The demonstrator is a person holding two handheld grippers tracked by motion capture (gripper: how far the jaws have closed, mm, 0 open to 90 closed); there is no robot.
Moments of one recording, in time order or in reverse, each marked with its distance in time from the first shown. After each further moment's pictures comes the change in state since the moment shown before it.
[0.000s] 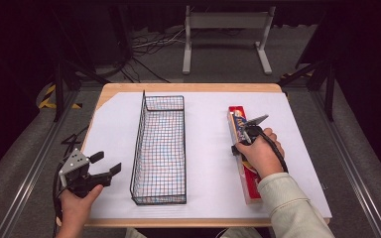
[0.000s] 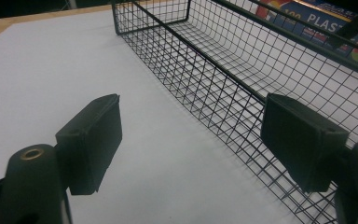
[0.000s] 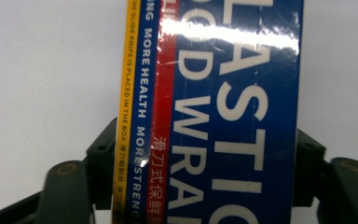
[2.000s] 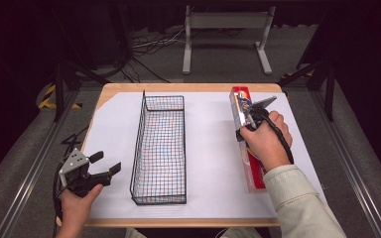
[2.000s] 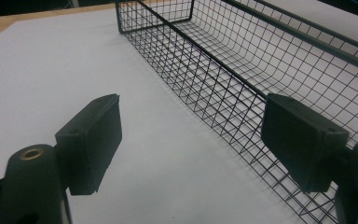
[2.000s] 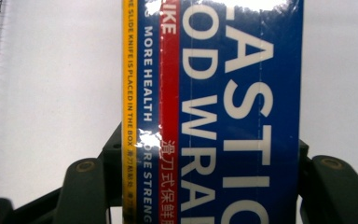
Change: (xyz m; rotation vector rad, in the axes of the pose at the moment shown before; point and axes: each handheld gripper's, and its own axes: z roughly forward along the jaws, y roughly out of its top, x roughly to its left) left arm 0.002 -0.001 0.001 0.000 0.006 -0.012; right arm 0.009 0.023 -0.070 -0.075 -0.022 0.034
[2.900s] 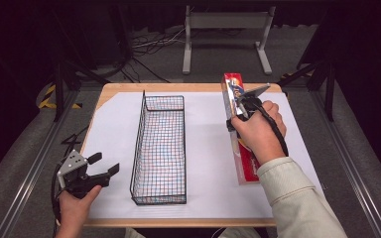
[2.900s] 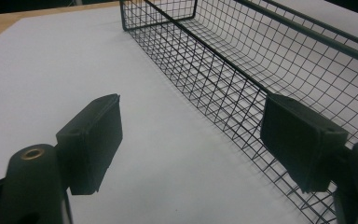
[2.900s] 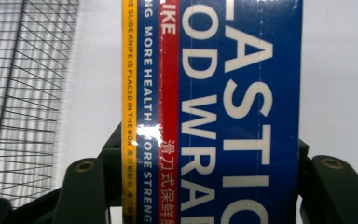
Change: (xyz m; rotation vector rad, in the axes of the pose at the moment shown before) left arm 0.001 -0.003 -0.005 0.003 0.019 -0.005; right arm 0.036 0.017 -0.033 -0.070 0.027 -0.016
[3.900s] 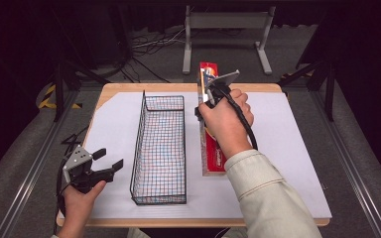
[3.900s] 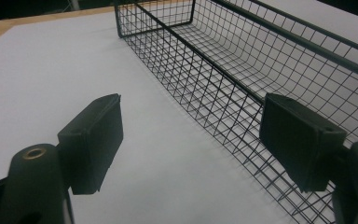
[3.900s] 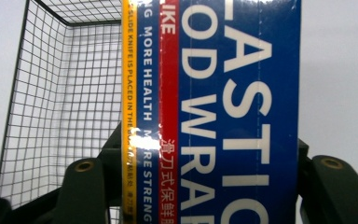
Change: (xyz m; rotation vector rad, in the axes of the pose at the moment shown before) left arm -0.001 0.009 0.014 -0.006 -0.018 0.014; right arm 0.080 0.027 -0.012 -0.002 0.054 0.070
